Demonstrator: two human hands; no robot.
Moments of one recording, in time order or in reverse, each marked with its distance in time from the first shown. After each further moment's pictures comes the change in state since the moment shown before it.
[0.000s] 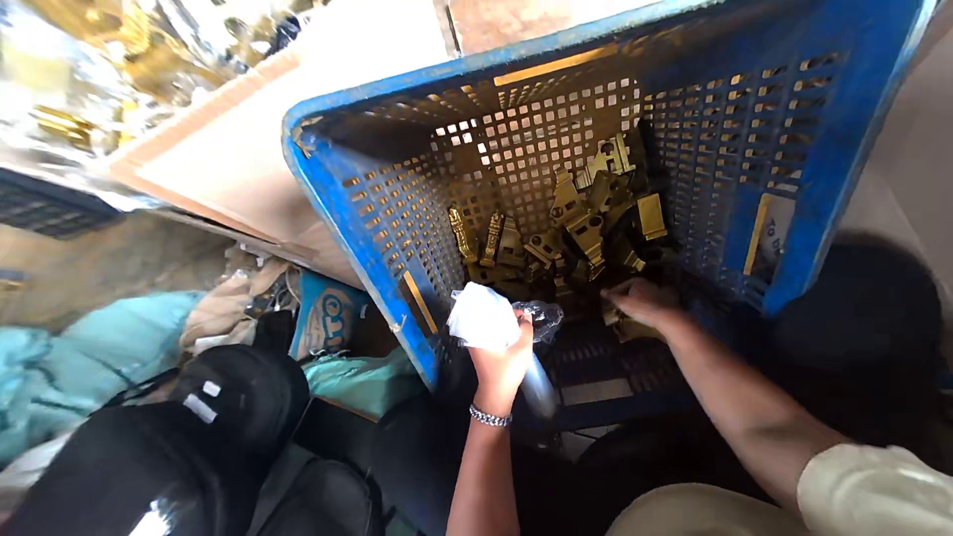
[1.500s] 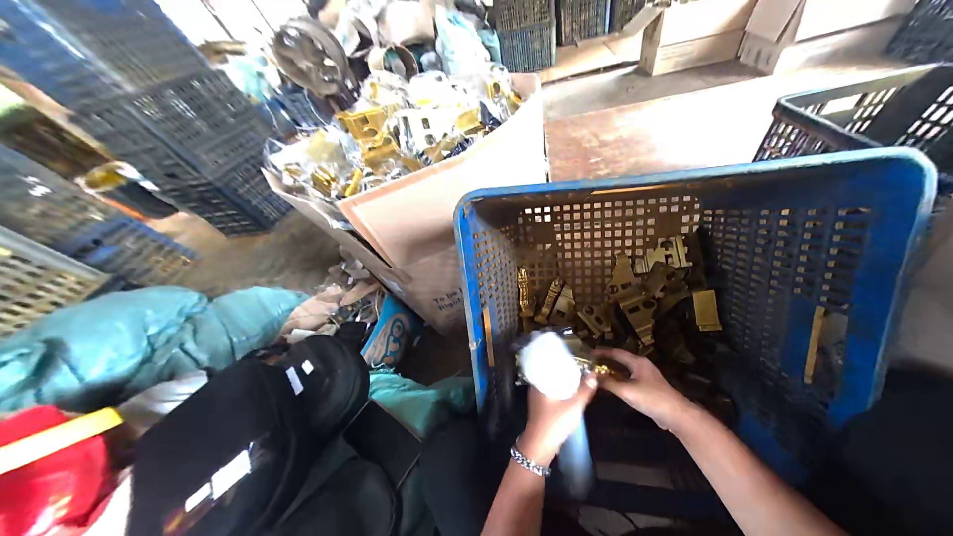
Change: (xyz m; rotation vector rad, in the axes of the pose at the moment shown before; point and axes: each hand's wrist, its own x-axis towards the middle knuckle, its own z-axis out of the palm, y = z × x) left_hand -0.019 0.031 -0.012 -0.171 -0.160 -0.305; right_hand -0.089 -0.073 0.015 0.611 -0.152 -0.634
